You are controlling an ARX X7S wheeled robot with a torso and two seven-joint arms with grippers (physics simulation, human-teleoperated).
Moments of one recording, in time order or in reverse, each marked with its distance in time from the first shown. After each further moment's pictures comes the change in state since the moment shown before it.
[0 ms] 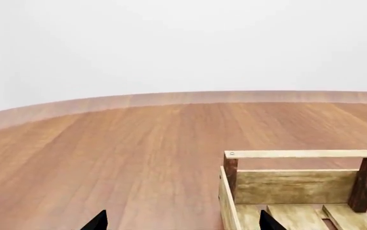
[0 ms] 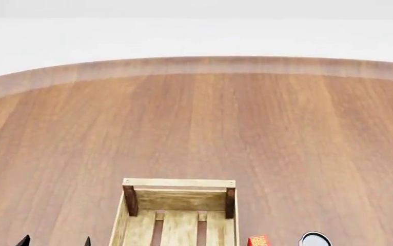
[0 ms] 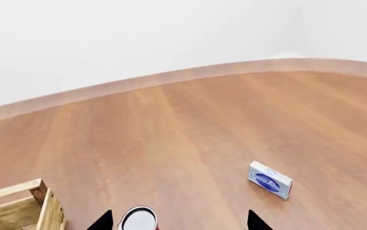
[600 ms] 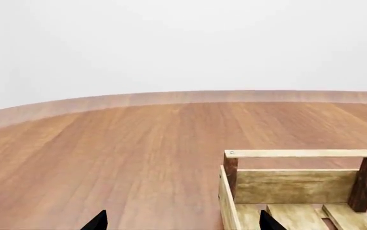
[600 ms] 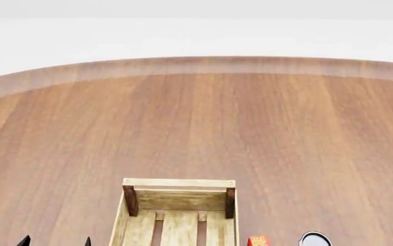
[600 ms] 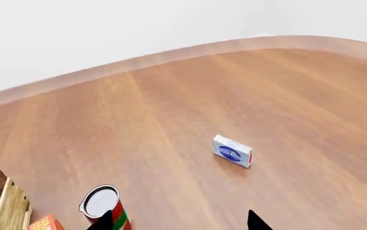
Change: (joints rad) left arm -0.004 -0.015 0.021 -0.005 -0.019 0.004 -0.020; right arm -0.138 -0.027 0.153 0.009 0.046 -0.034 -0.036
